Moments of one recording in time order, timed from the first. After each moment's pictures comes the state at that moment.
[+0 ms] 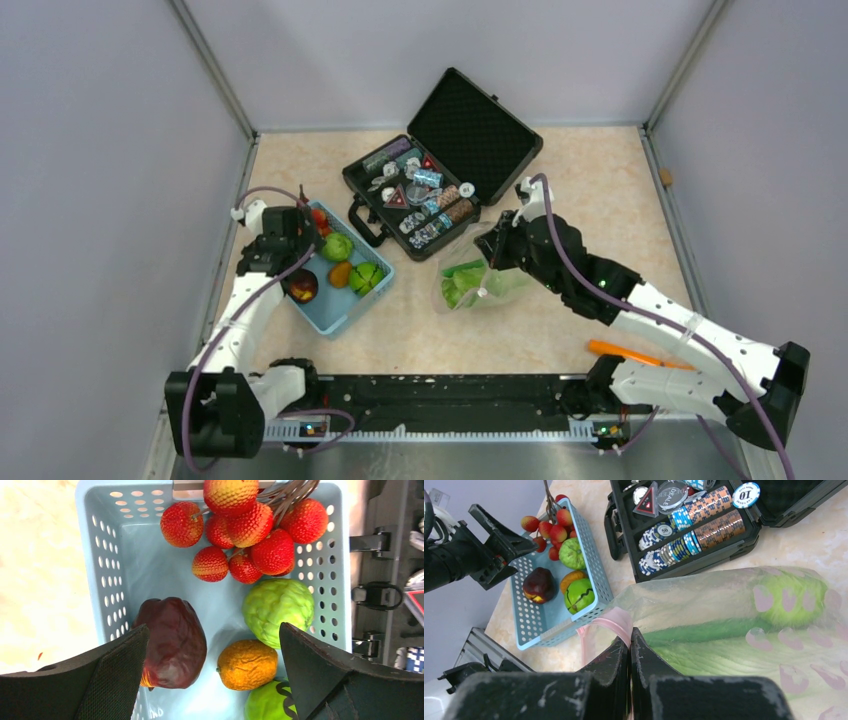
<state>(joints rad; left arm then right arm) -0.02 1.05 0.73 -0.46 -0.34 -0.69 0.91 0.98 0.92 -0.29 0.29 0.59</state>
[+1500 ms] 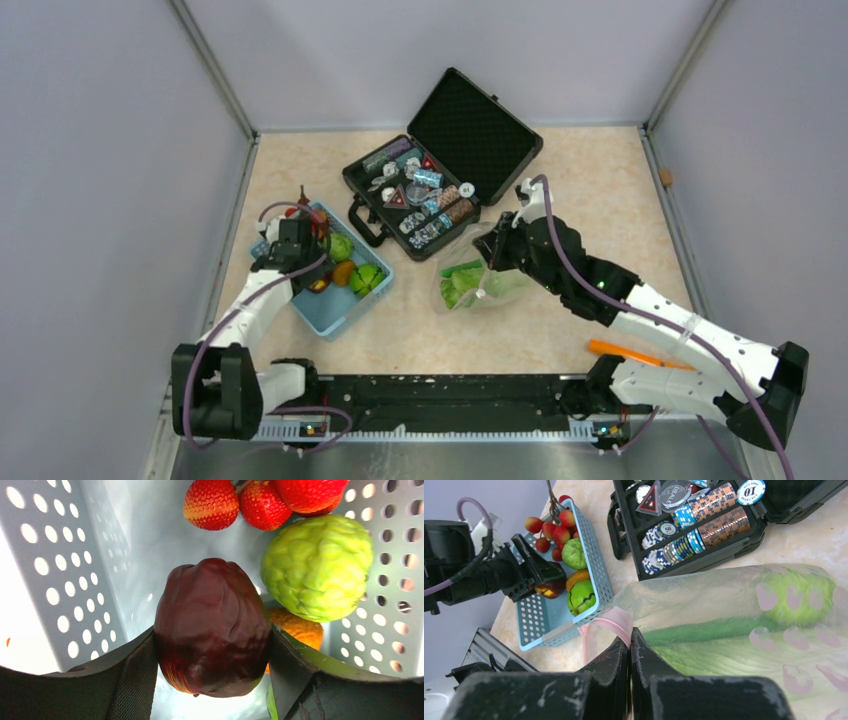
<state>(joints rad) -0.06 1.18 0.65 -0.46 -0.25 -0.67 0.91 0.98 0.90 -0.27 0.28 0.61</state>
